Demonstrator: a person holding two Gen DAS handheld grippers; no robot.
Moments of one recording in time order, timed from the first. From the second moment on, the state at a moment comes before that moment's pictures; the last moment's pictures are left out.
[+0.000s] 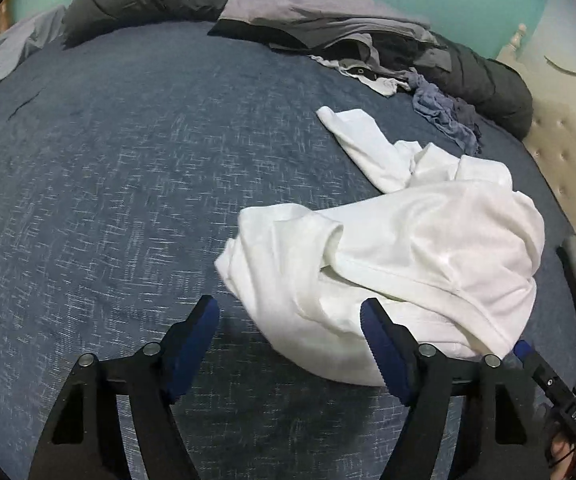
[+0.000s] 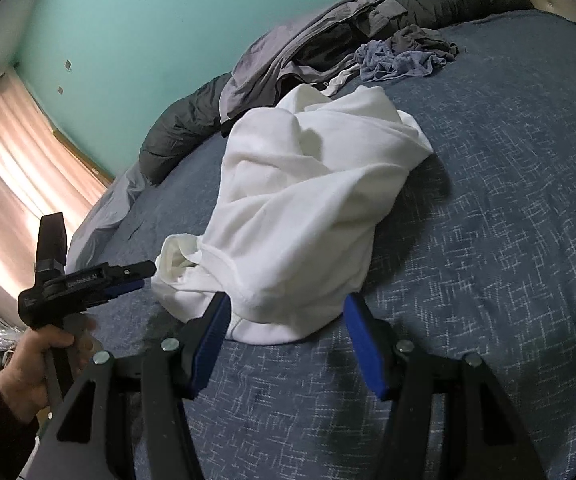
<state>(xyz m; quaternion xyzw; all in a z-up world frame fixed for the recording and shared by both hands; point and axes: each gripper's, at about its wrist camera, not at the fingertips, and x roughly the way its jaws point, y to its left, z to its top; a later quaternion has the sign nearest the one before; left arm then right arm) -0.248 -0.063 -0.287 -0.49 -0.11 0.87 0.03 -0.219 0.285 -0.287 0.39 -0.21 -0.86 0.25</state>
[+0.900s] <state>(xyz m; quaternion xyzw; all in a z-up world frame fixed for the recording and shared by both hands) -0.263 -0.032 -0.278 -0.48 -0.03 0.88 0.05 -0.222 0.286 -0.287 0.39 -0.22 -0.86 0.25</state>
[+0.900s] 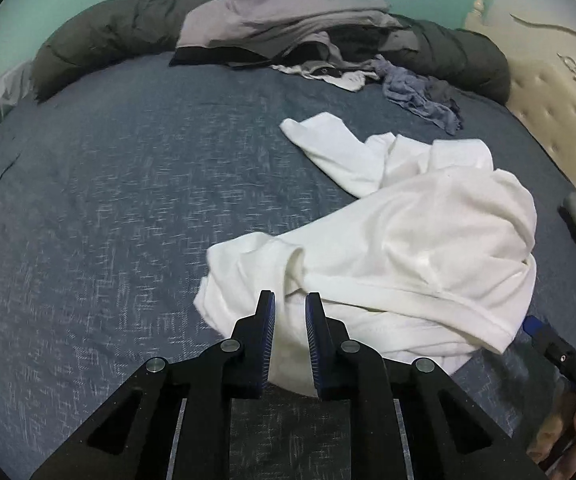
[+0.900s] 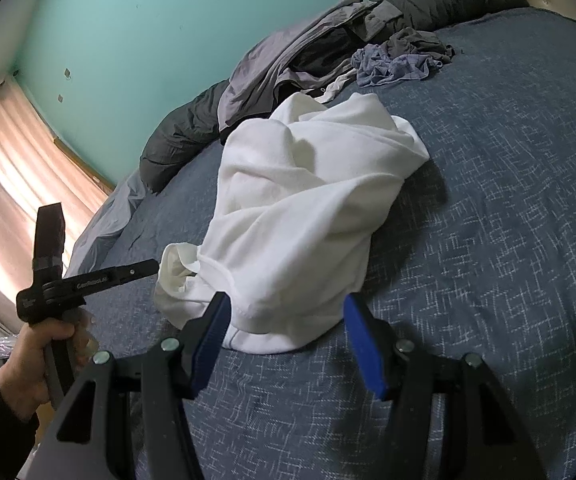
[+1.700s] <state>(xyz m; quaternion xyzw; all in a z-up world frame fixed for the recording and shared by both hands) -0.241 -0.059 -0.255 -0.47 -0.05 0.88 0.07 -0.225 0.247 -0.287 0.41 -0.15 -0.85 0.29</state>
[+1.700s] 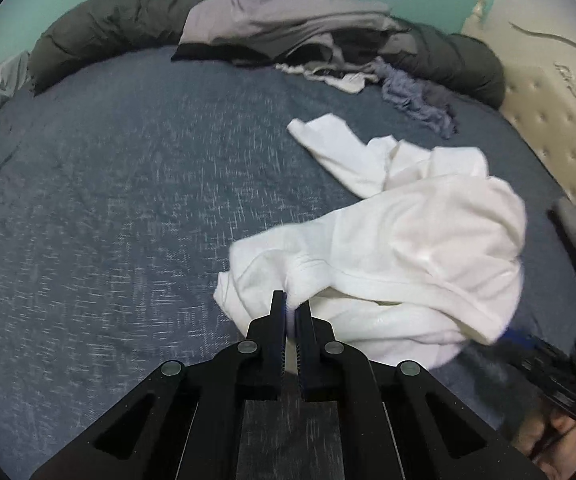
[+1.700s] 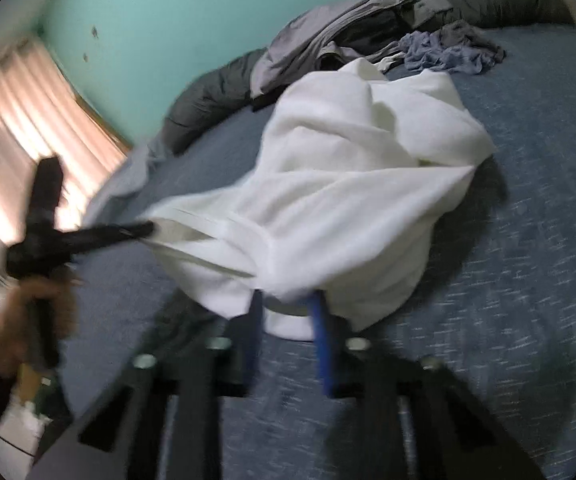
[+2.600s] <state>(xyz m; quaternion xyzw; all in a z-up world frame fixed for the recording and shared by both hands) -0.138 -0.073 -0.121 -0.38 -0.06 0.91 0.13 -0.145 0.255 -0.160 0.42 -0.03 -0.85 0.30</state>
